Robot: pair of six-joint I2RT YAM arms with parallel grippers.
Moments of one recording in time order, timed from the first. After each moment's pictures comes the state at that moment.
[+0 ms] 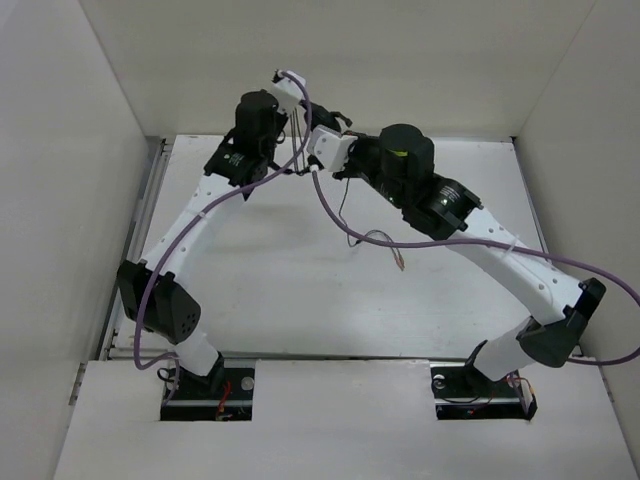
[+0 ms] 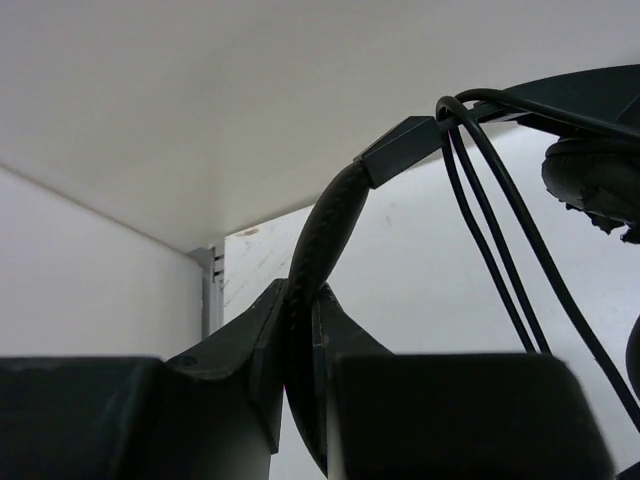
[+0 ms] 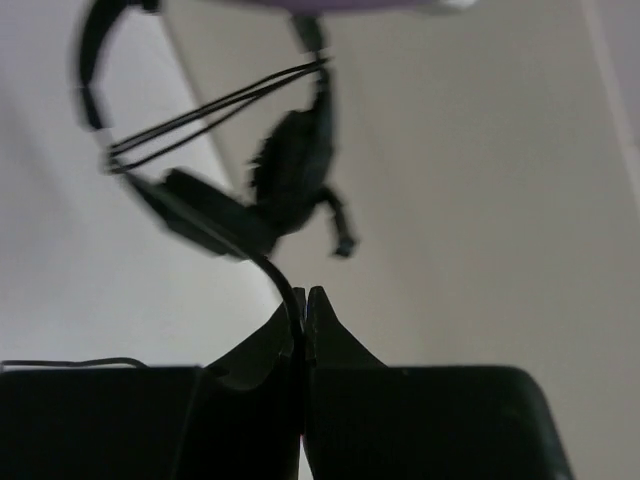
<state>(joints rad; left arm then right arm) -0.43 1.63 1.71 -0.29 -0.43 0.41 0.84 1.50 1.72 -0.37 0.20 -0.91</state>
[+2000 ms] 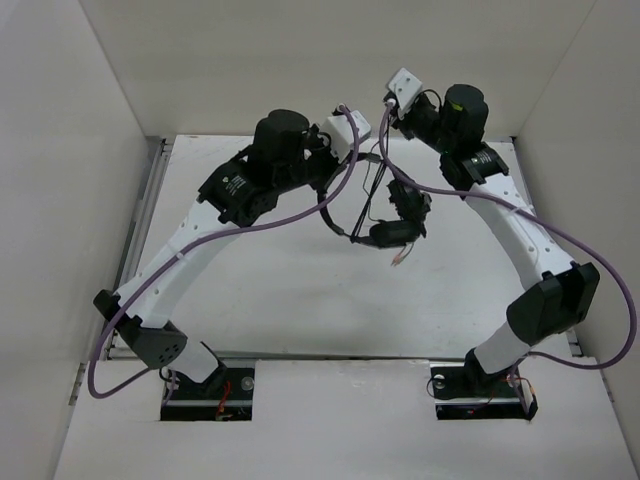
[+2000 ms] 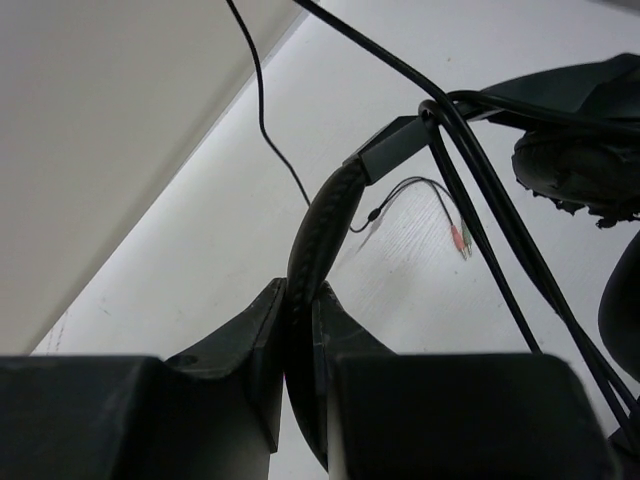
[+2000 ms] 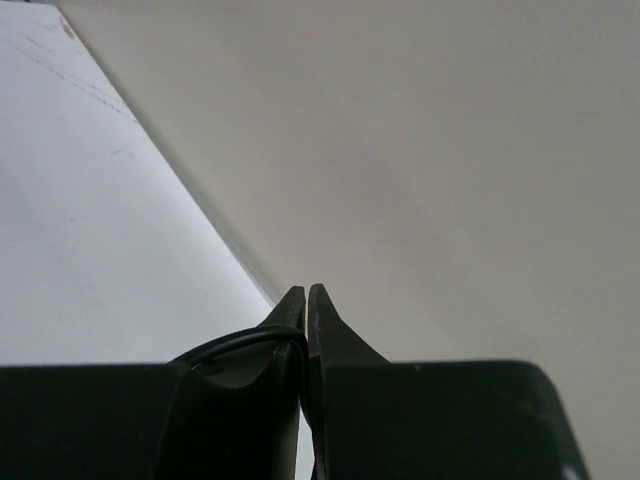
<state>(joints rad) -0.77 1.49 1.83 -0.69 0.07 0.29 0.35 1.59 1.67 -0.09 -0.29 -0.65</state>
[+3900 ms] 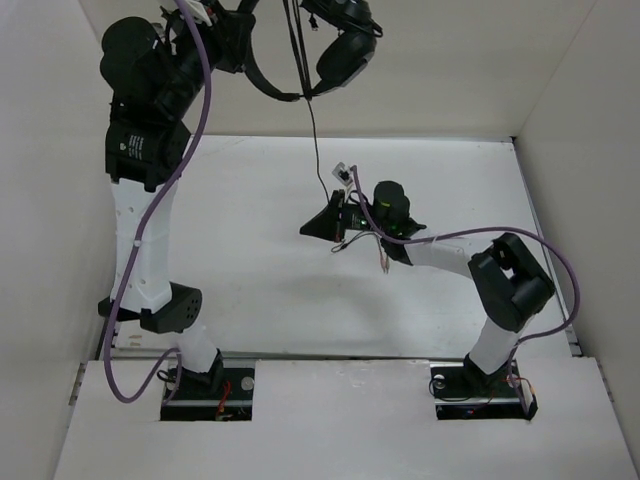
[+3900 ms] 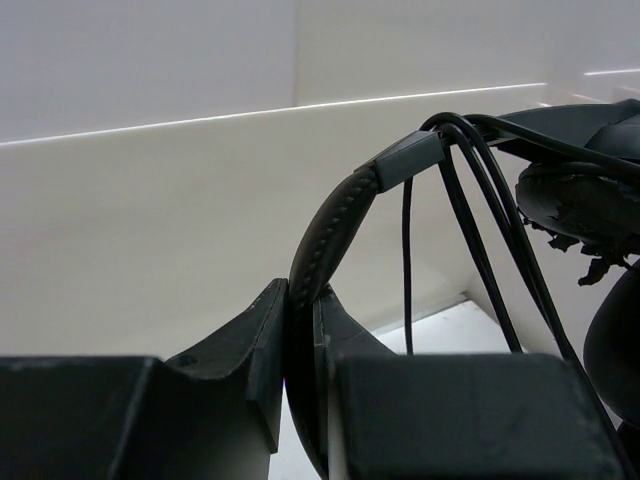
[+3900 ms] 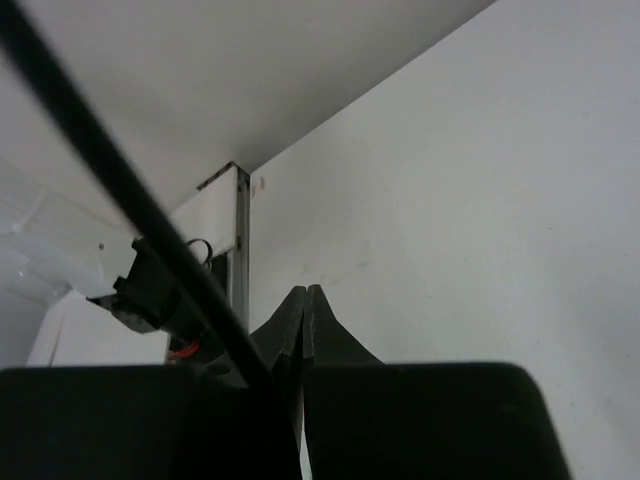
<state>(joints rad) -0.32 1.70 2.59 -0.60 0.18 -0.14 0.64 1.76 1.01 0.75 -0.78 0.59</state>
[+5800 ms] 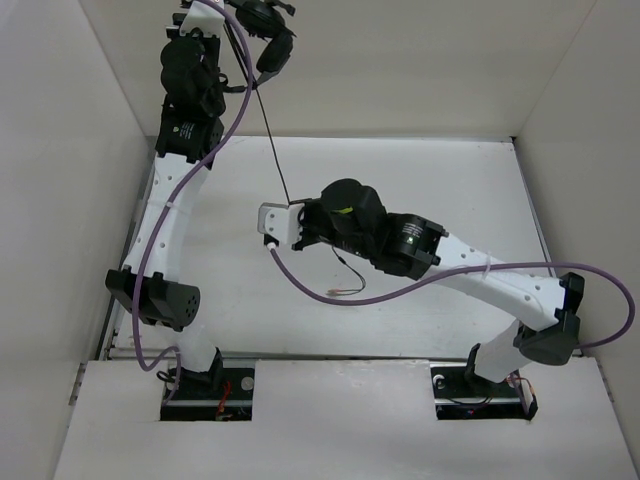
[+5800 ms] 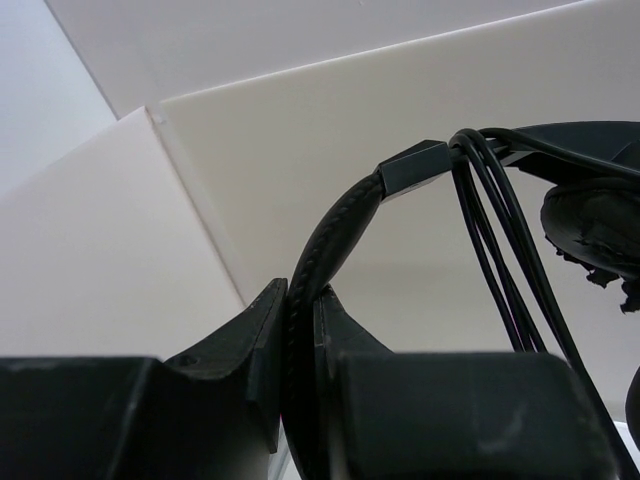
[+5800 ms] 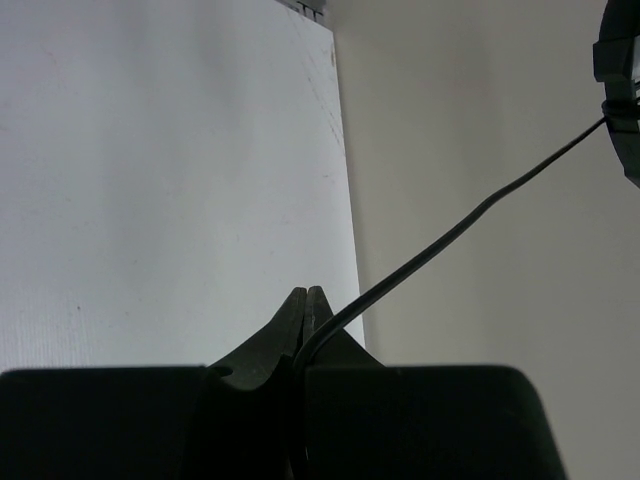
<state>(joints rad) -0.25 1.70 2.07 -0.08 -0.49 0.39 1.15 1.53 1.69 -0.47 0.20 -0.88</state>
